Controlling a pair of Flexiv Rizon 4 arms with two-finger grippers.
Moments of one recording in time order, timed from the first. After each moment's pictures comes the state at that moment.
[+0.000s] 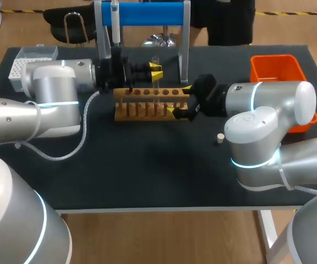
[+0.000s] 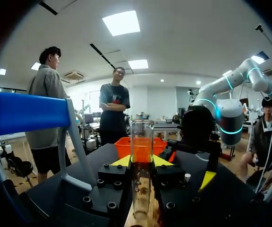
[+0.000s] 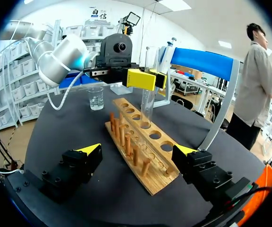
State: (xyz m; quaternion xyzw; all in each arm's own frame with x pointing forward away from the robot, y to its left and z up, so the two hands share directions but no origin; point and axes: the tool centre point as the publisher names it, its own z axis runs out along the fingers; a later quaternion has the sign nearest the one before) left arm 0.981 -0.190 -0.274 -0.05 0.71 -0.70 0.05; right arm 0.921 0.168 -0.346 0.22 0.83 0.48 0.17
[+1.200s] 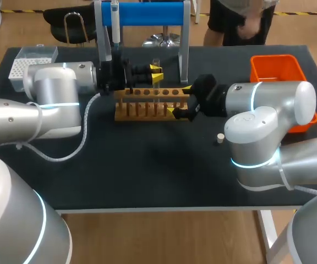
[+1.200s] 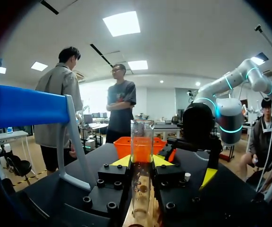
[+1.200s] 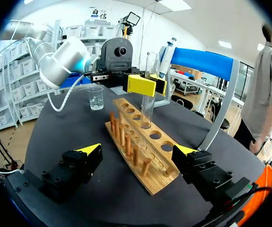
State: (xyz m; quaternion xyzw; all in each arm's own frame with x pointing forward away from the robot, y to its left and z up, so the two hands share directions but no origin) left arm 0.981 -0.192 -0.282 -0.05 0.71 -0.70 0.04; right arm 0.921 0.168 -0.346 0.22 0.83 0.48 0.17
